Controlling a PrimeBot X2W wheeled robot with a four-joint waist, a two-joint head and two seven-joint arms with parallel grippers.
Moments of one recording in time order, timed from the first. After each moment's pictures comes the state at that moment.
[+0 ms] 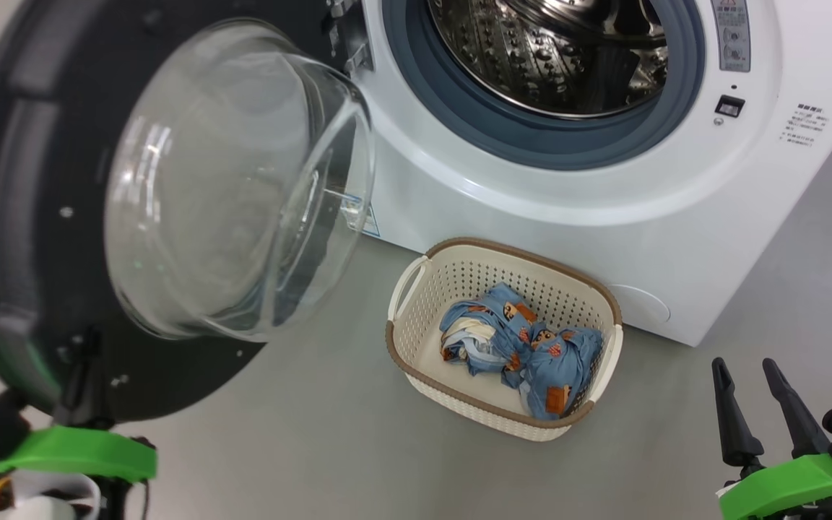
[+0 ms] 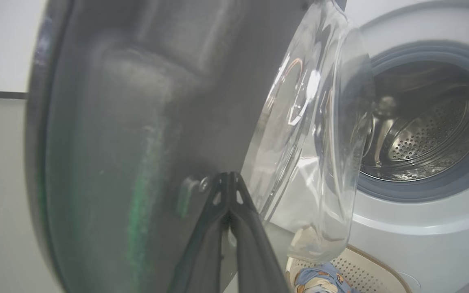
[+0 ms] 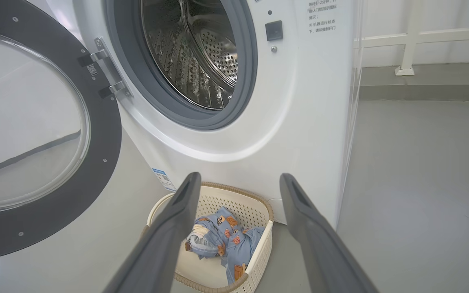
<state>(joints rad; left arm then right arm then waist) -0.28 0.23 -0.06 0.48 -0.56 -0.01 -0.25 -0.01 -0.17 -0.01 0.30 0.40 0.13 -0.25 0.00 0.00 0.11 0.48</state>
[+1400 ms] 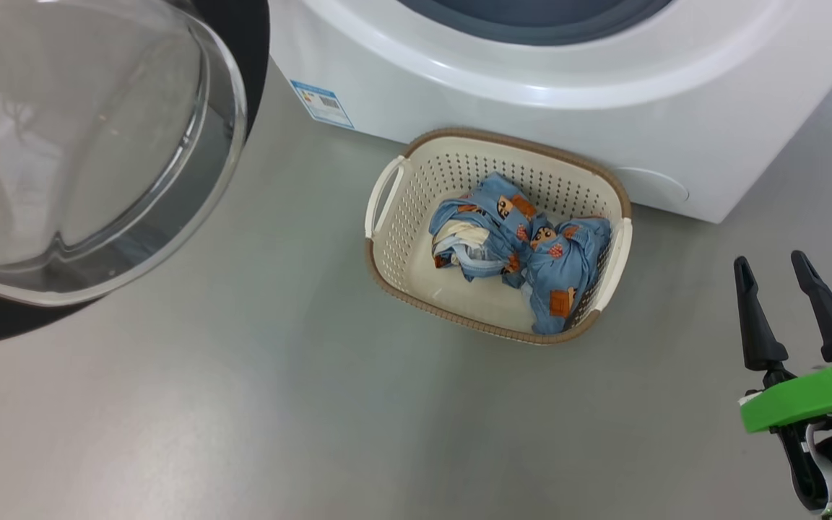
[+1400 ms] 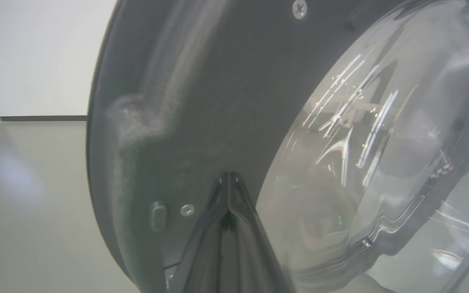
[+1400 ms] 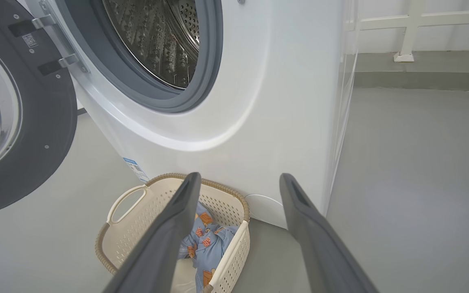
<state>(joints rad) -0.62 0.27 0.50 0.78 -0.28 -0.11 -0.26 -0.19 -0.26 0.01 0.27 0.35 0.13 -0.25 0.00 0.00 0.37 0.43</state>
